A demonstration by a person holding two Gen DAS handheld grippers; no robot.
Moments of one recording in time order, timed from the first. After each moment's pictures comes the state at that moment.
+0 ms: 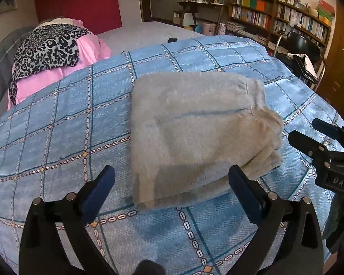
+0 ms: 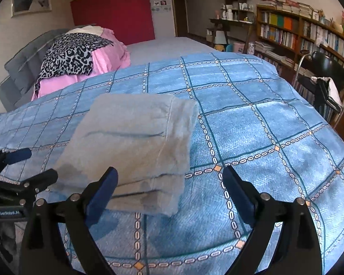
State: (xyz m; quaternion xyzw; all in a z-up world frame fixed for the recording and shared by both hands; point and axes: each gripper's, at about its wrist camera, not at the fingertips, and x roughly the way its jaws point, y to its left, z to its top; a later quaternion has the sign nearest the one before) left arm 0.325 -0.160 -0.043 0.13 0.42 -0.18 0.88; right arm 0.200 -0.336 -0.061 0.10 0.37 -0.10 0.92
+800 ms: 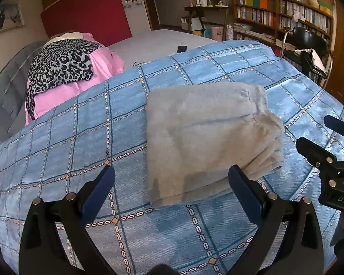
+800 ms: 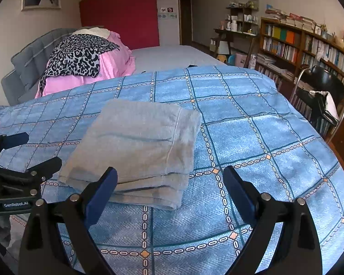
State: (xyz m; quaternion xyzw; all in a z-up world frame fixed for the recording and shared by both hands) left arm 0.305 -0.167 -0.011 0.17 0.39 -0.15 0.89; right arm 0.177 -0.320 -0.033 0.07 0.35 -0.09 0.93
